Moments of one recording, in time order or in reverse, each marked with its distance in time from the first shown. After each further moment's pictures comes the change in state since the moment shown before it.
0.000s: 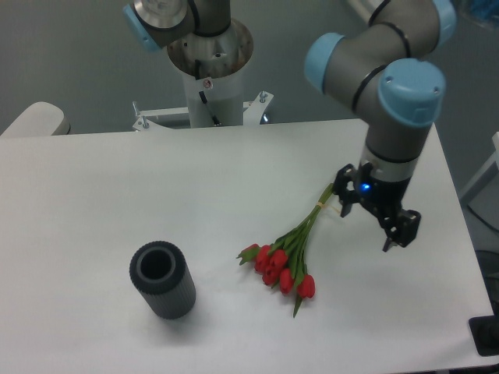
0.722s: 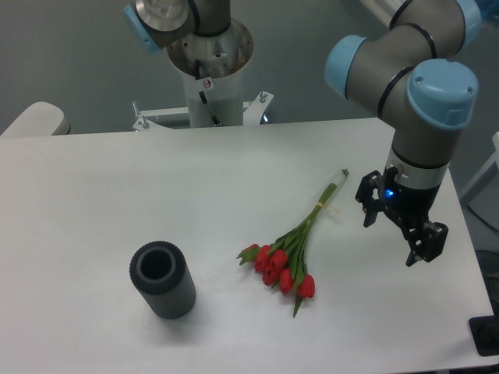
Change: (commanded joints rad) arm 0.073 -0.078 0.199 -0.051 -0.121 0.296
